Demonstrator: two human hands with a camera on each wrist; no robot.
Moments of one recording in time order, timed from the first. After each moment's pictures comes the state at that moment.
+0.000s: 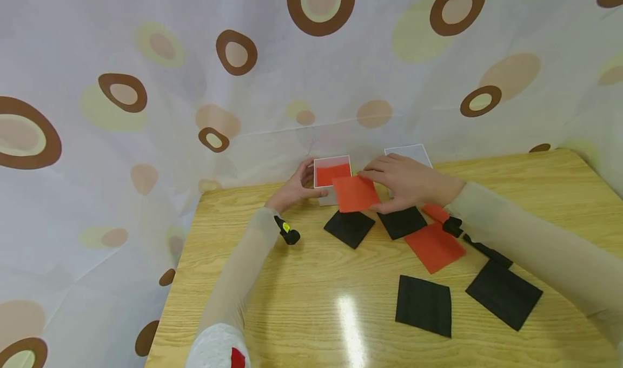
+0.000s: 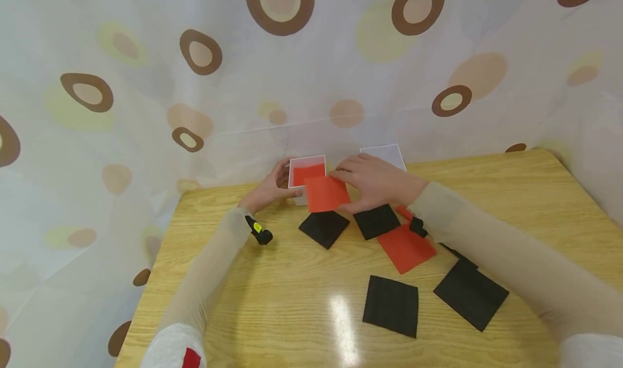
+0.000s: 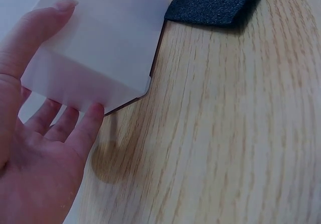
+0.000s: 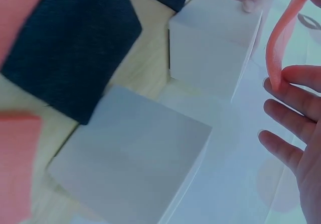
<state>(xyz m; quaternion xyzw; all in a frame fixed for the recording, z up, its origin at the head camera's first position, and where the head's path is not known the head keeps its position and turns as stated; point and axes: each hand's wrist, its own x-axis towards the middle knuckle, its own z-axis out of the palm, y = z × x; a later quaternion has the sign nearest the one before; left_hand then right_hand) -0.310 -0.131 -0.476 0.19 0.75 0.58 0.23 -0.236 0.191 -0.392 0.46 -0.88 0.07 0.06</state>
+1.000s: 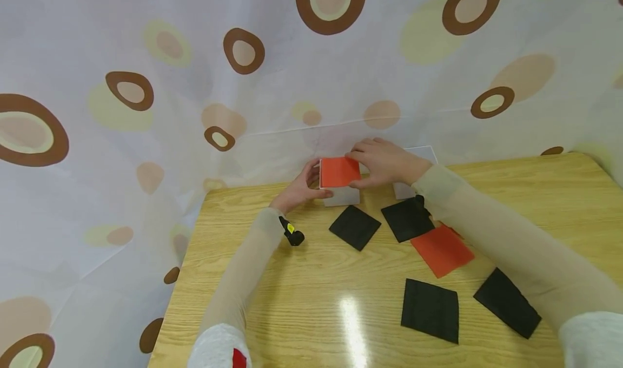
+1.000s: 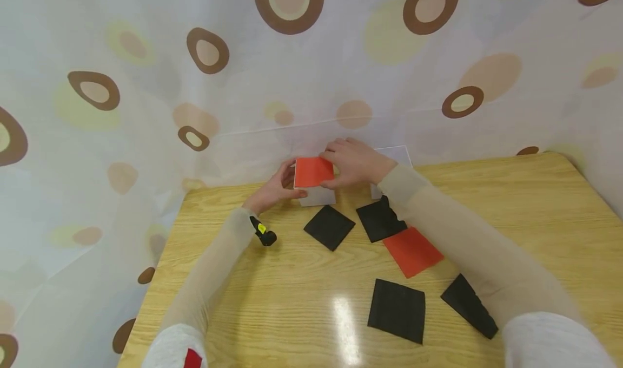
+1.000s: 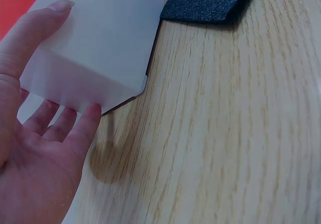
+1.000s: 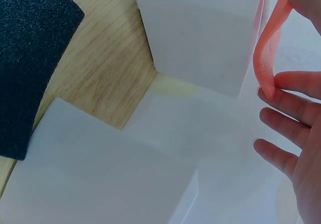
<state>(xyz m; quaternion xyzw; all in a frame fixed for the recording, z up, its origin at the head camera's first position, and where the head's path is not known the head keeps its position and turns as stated) -0.311 -0.131 -0.477 0.20 0.74 0.60 0.24 -0.294 0.142 -0.388 0.38 -0.92 0.05 0.02</state>
